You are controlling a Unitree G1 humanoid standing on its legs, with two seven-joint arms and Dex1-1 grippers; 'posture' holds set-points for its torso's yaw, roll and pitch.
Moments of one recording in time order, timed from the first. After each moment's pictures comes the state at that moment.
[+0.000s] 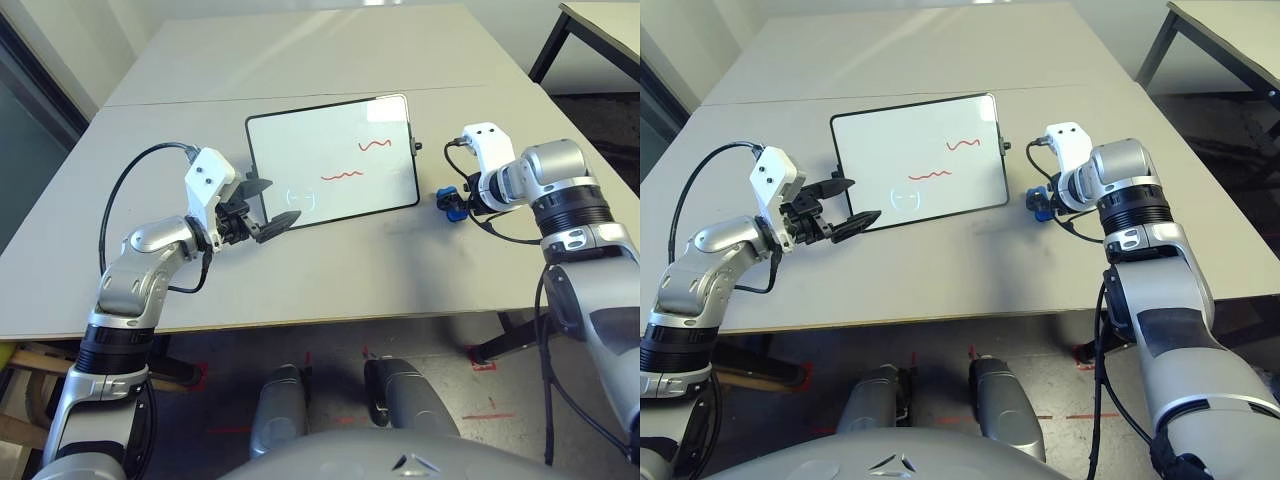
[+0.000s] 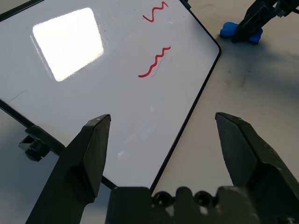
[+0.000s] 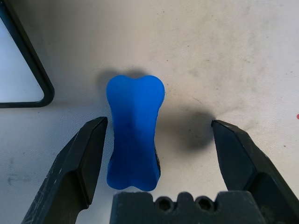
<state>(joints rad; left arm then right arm) -0.31 0.61 0.04 -0.14 -0.39 0.47 -0.80 -1.00 -0.46 0.09 0.70 0.11 1.23 0.43</state>
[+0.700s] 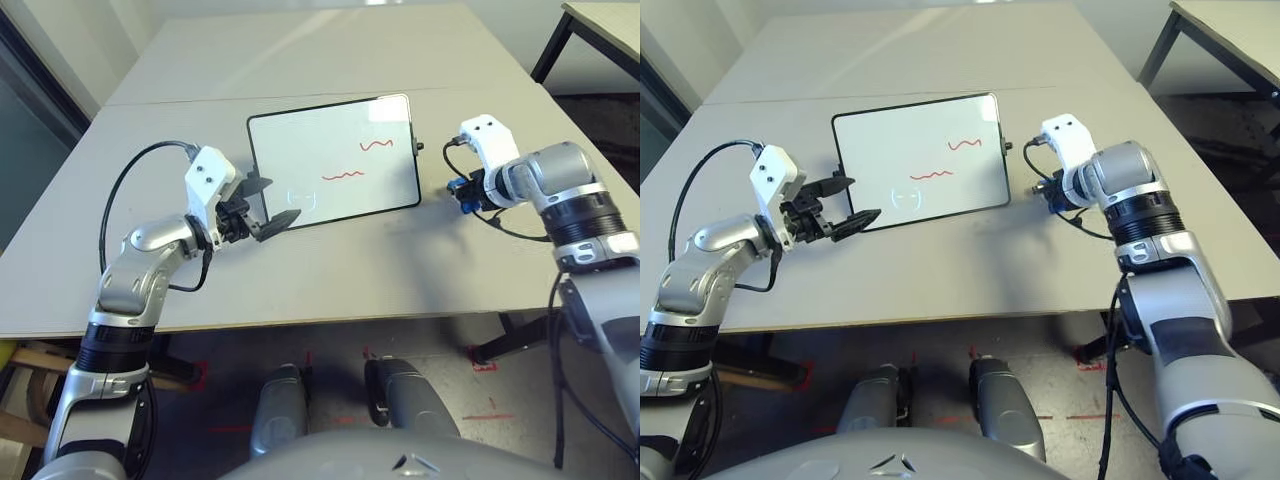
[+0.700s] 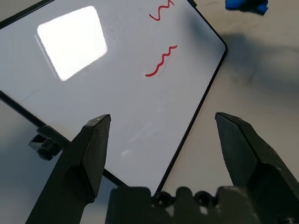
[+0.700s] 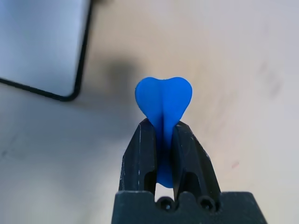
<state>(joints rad) -0.31 0.65 0.06 -0.12 -0.38 0.46 -0.80 -0.94 -0.67 0.38 0.31 0.03 1.00 0.71</state>
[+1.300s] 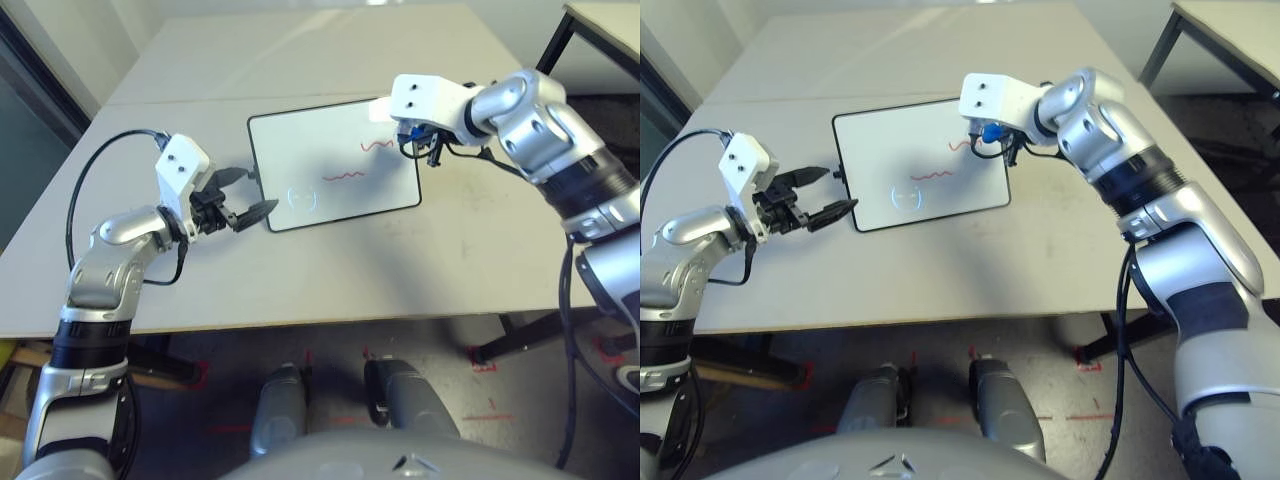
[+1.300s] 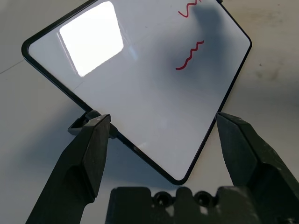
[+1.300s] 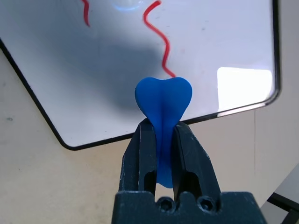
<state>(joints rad) -0.33 0.69 0.10 -0.10 -0.38 0.45 -0.82 -1.22 -0.56 0.64 0.58 -0.30 0.43 1.02</state>
